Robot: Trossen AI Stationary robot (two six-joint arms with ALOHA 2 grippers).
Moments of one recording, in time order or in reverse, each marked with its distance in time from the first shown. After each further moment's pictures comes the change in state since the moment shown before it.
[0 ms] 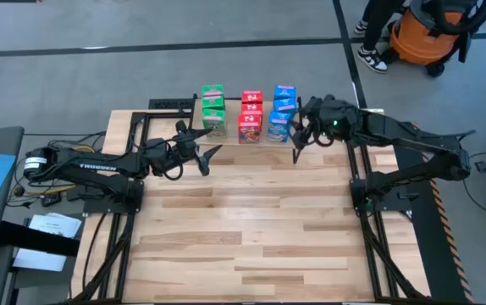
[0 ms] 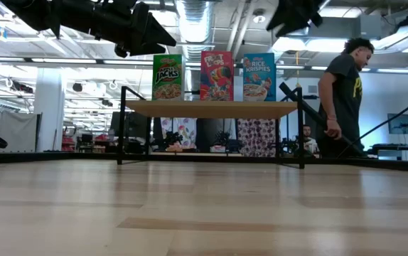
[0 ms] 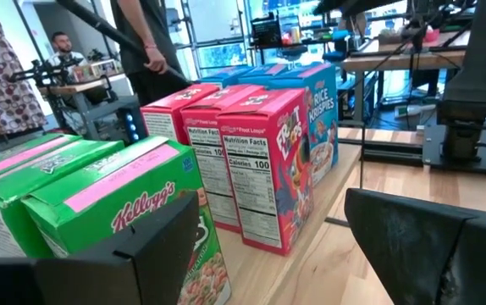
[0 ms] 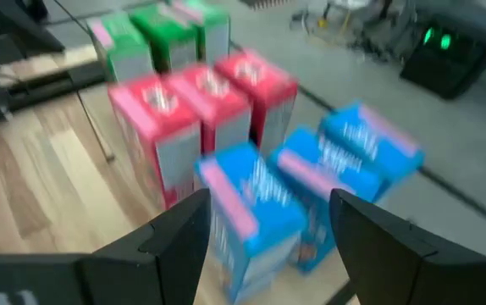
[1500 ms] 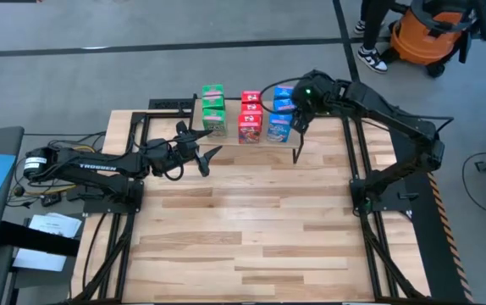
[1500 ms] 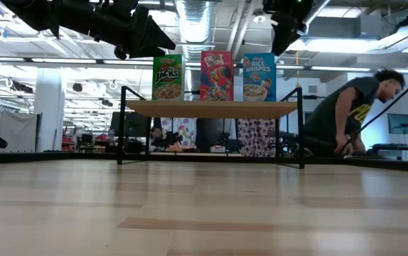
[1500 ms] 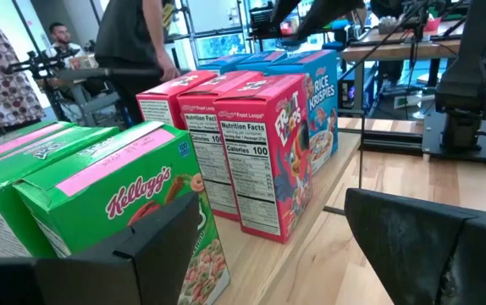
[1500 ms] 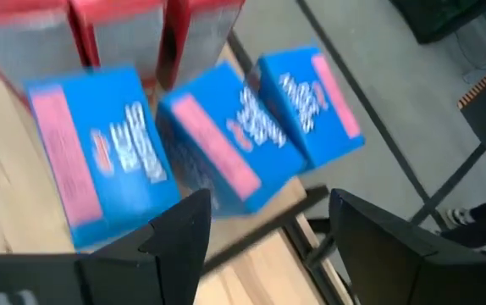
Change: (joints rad) left arm 0.000 0.000 0.000 -0.032 0.000 -0.010; right arm -0.224 0.305 0.389 -0.436 -0.084 -0.310
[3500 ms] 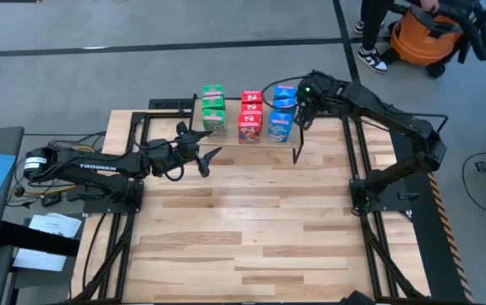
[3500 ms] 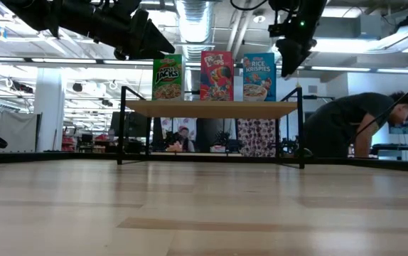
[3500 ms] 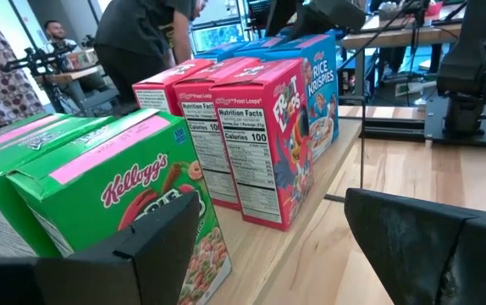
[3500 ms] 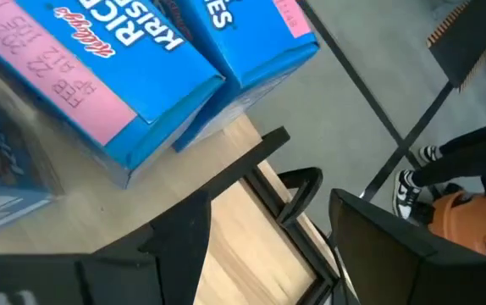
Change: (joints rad) left arm 0.000 0.000 0.000 -0.031 0.000 0.014; right arm -0.110 -0.008 -0.142 0.045 0.060 0.028
